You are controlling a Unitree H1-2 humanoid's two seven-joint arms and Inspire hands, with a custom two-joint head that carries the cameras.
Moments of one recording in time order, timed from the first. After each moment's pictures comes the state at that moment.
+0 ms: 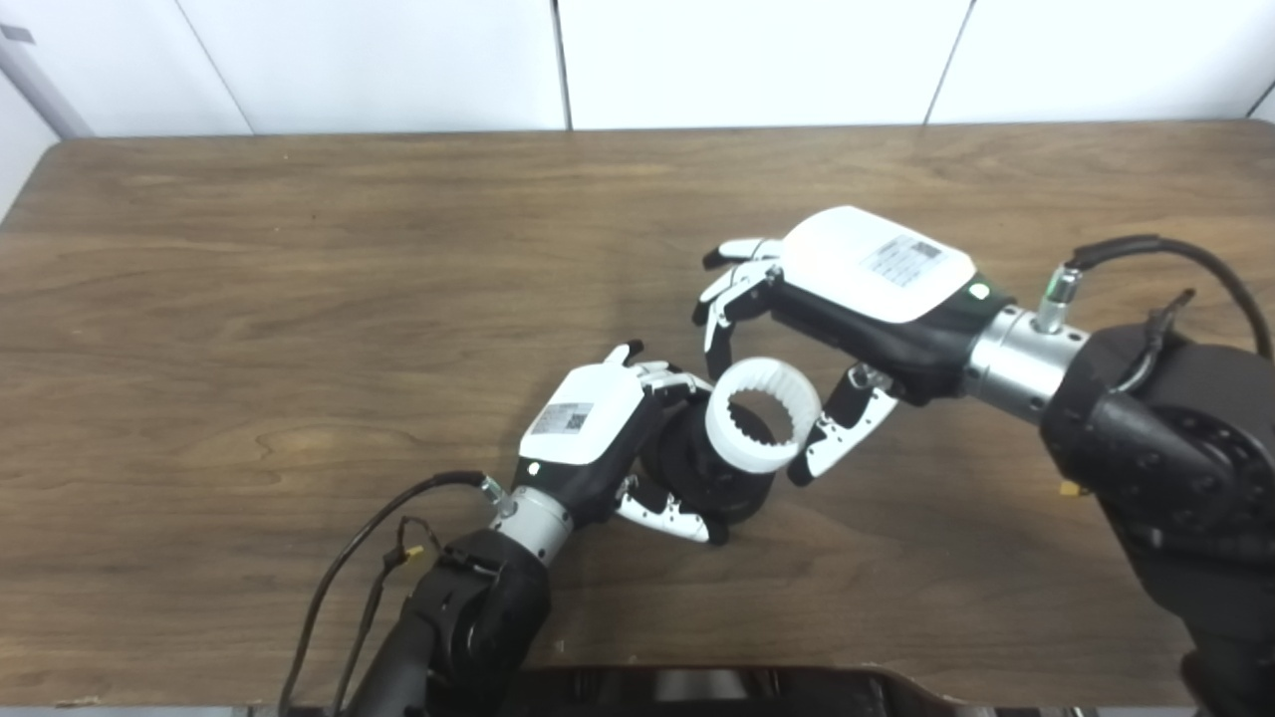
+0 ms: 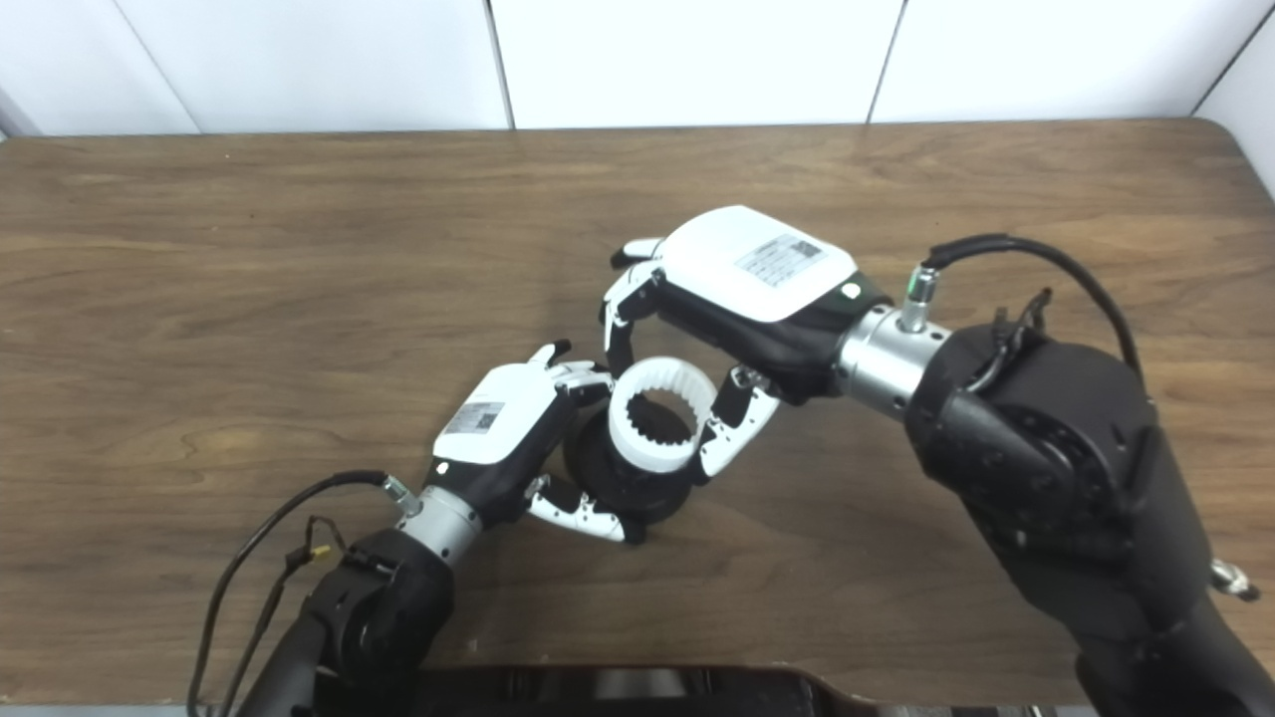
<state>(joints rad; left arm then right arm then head) 0.04 0.13 -0.46 -0.30 0.91 0.11 -0.24 -0.37 -0.43 0.35 -0.82 -0.76 0.36 0.99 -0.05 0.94</state>
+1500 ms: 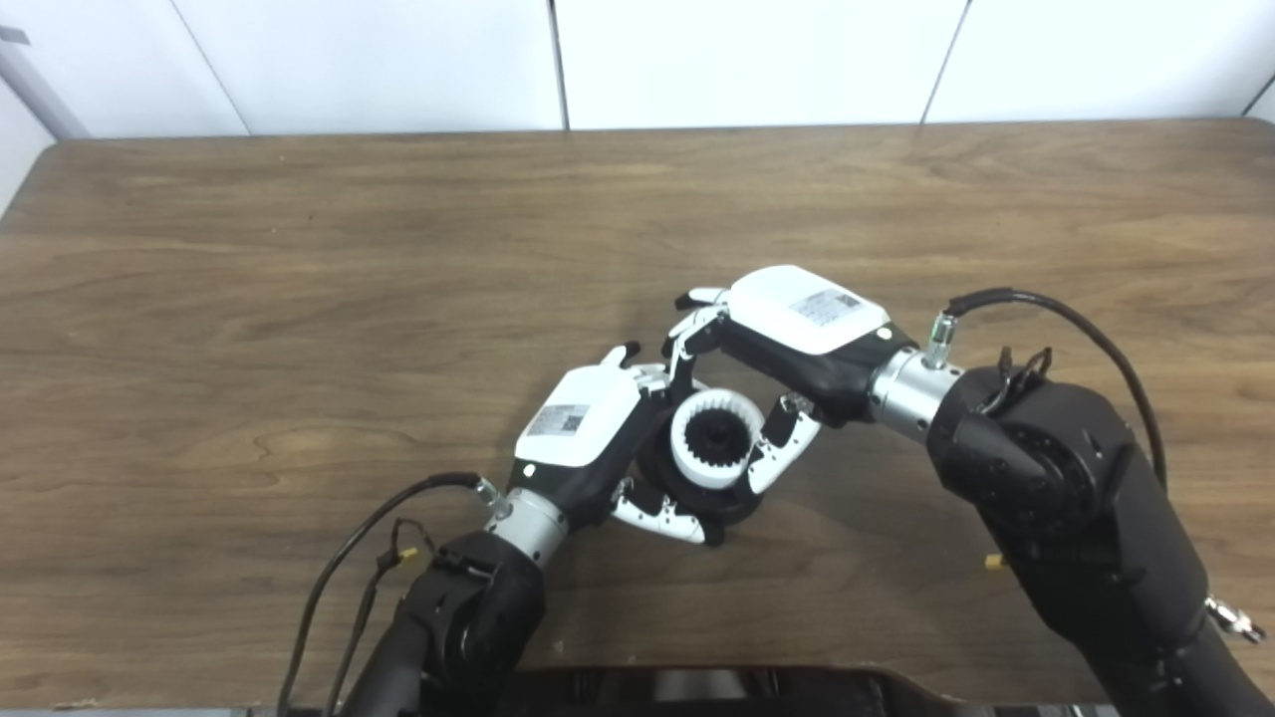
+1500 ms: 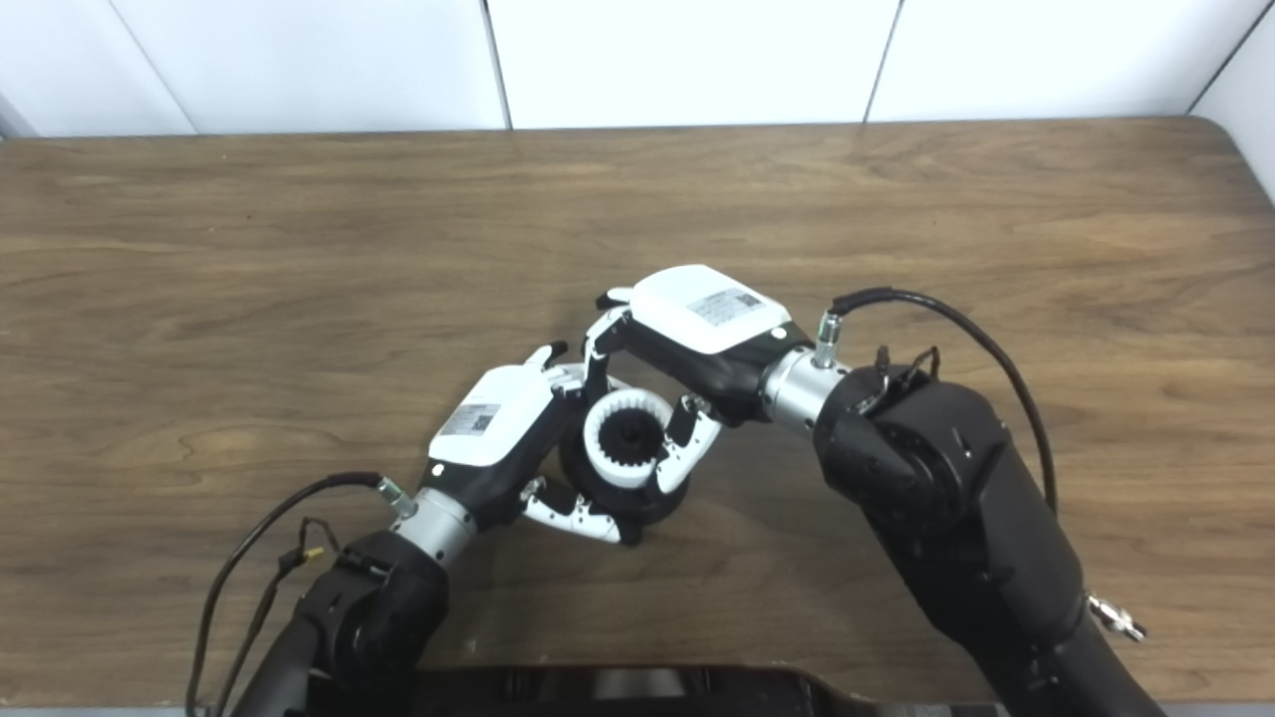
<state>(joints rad) 0.04 0.14 -0.46 -0.31 0.91 0.10 -0.25 -0.25 -0.31 0.39 -0.59 -0.85 0.24 0.85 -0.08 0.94</state>
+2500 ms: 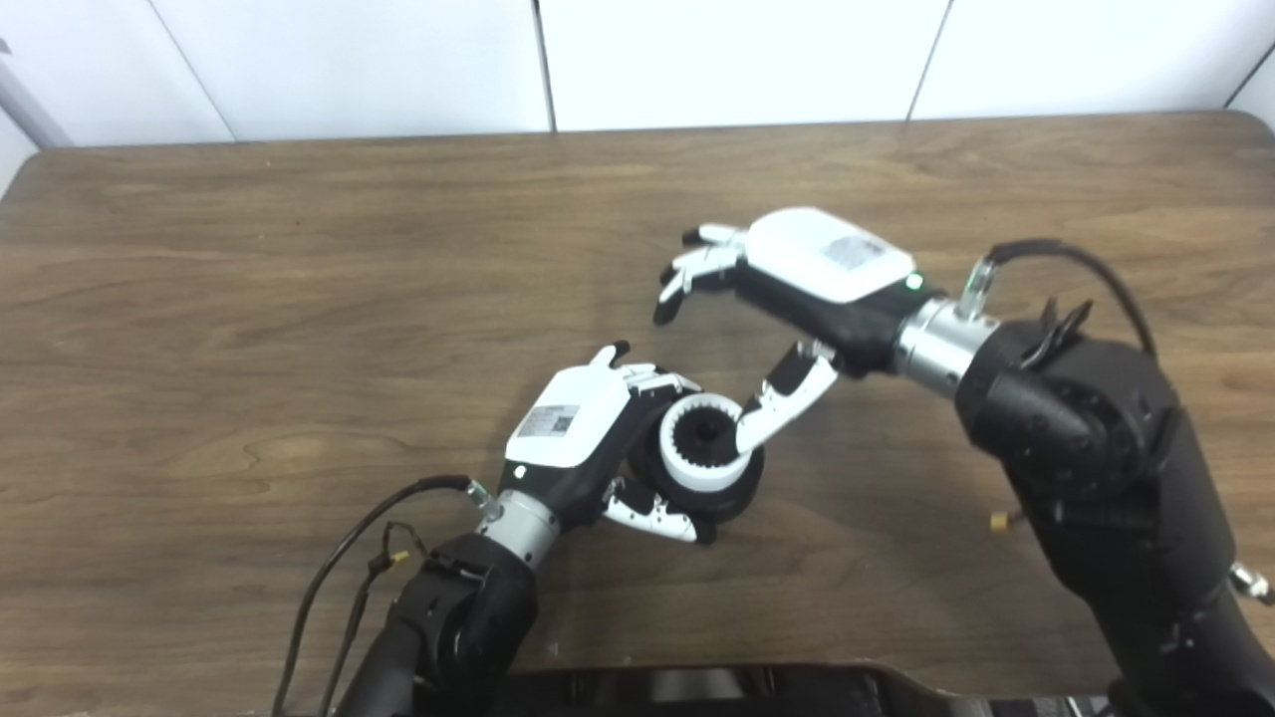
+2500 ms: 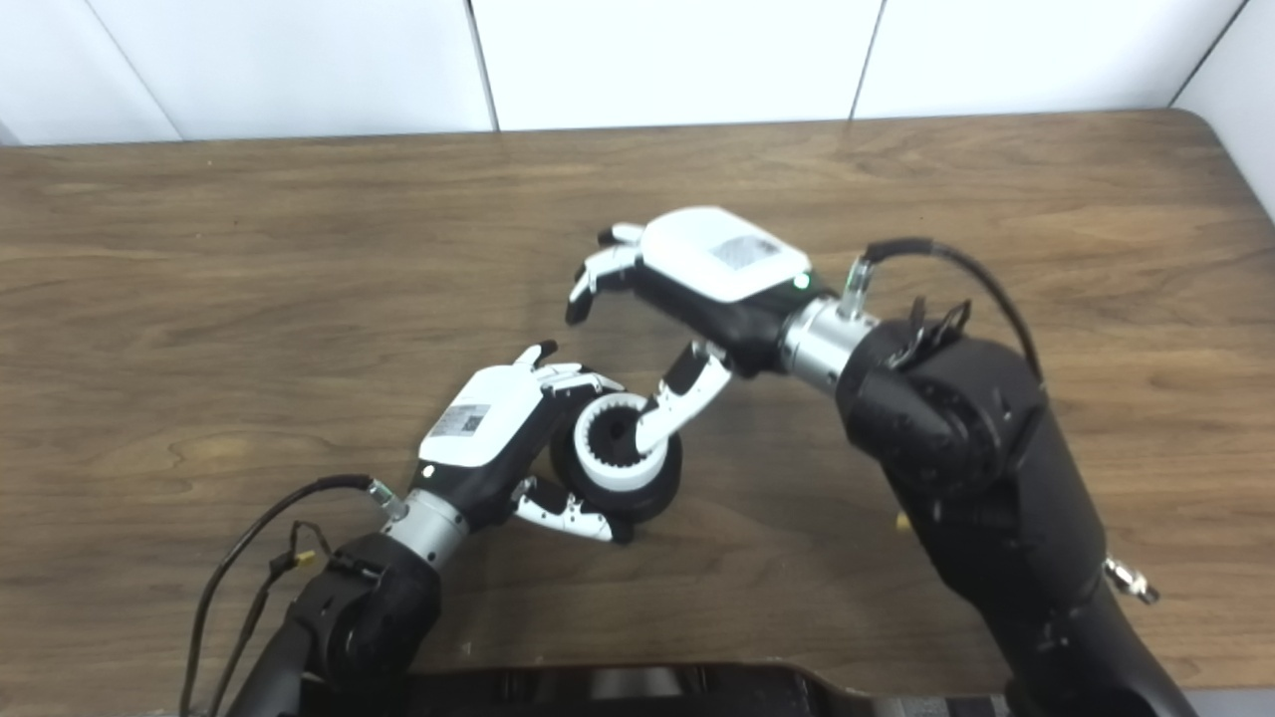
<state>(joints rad) 0.05 0.15 -0.46 -0.31 0.91 0.10 -0.24 -0.35 -0.32 0.30 -0.68 -0.80 0.31 0.90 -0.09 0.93</state>
